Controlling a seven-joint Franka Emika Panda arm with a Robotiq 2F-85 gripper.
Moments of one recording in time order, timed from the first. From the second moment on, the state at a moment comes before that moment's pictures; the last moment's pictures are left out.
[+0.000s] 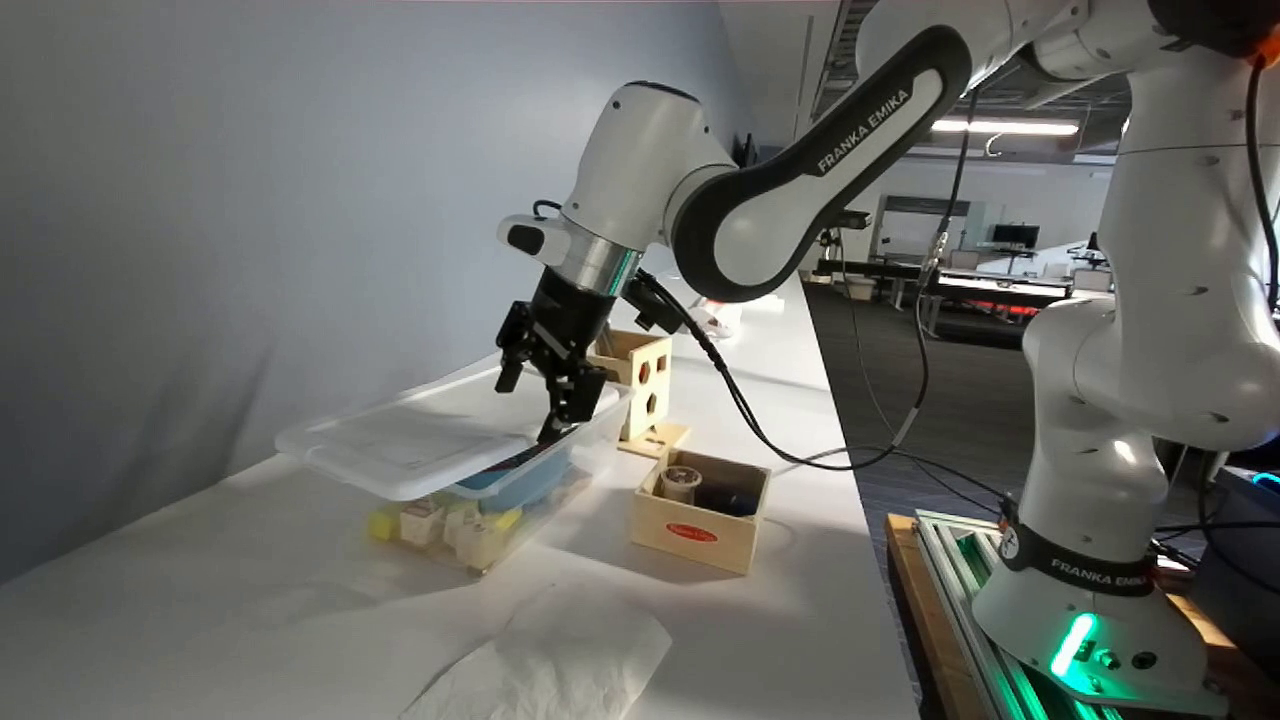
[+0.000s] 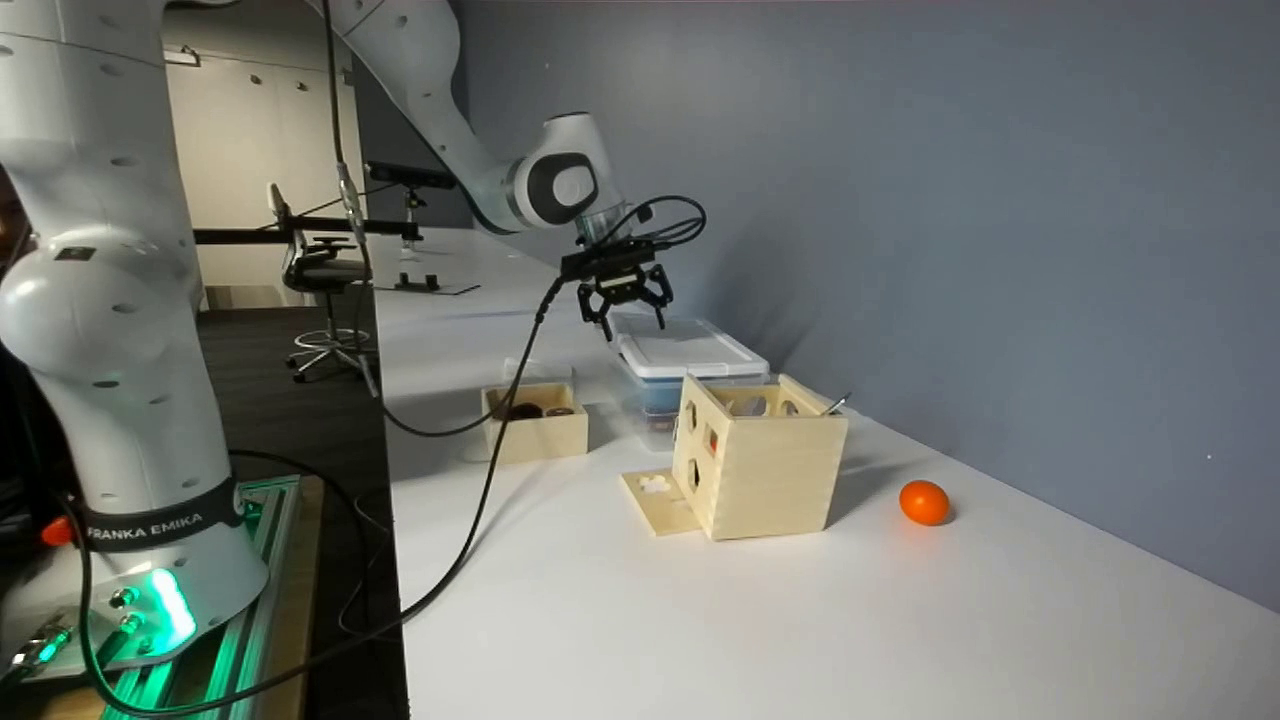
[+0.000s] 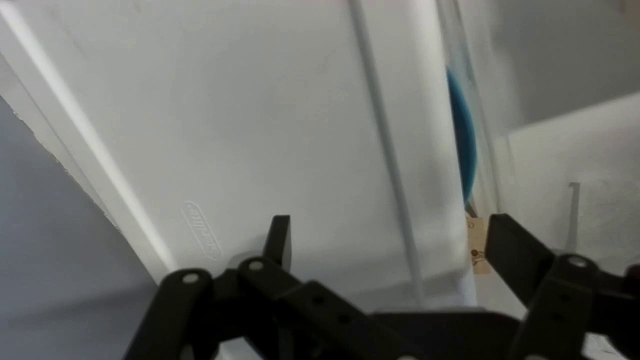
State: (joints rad) arm 0.13 0.04 0.10 -2.27 -0.22 2.69 -0.63
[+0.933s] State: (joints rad) arm 0.13 0.12 0.10 -2.21 -0.25 2.73 -0.55
